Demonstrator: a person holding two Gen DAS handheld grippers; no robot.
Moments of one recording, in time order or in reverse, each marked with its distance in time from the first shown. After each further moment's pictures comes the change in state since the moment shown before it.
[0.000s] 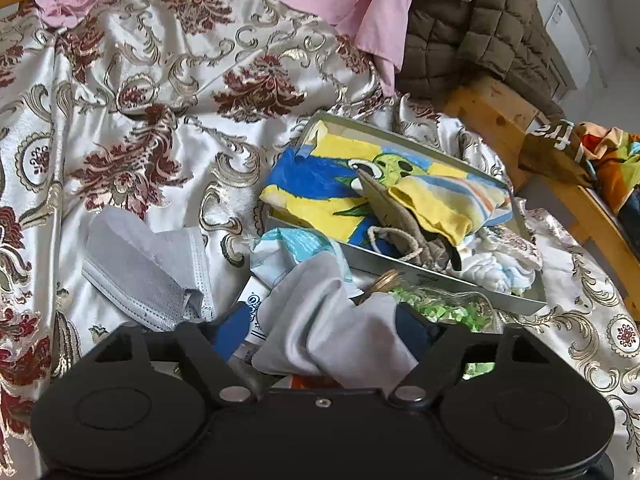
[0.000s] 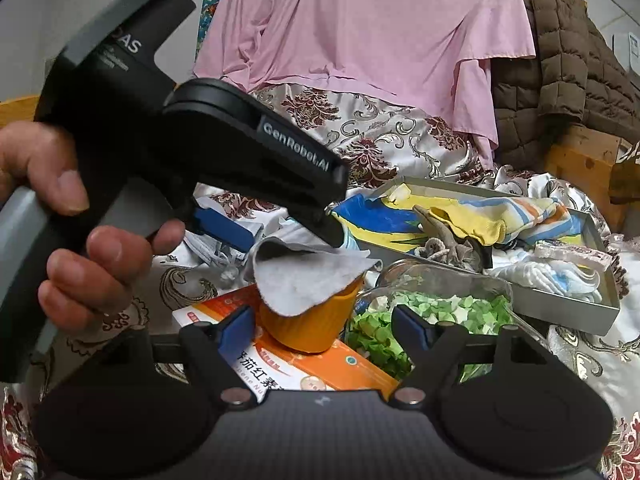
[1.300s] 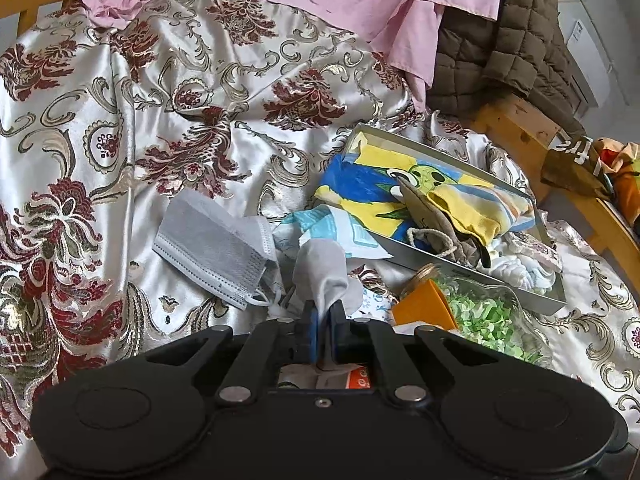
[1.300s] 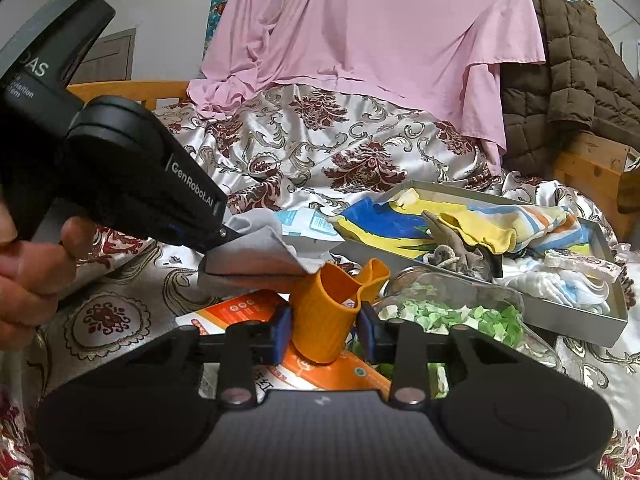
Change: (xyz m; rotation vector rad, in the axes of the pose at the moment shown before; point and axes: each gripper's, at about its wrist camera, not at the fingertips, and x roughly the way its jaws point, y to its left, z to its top) left arm -0.035 0.025 -0.021 -0.029 -0.059 0.071; right arm 0.008 0.004 0.004 -0.026 -0.005 0.011
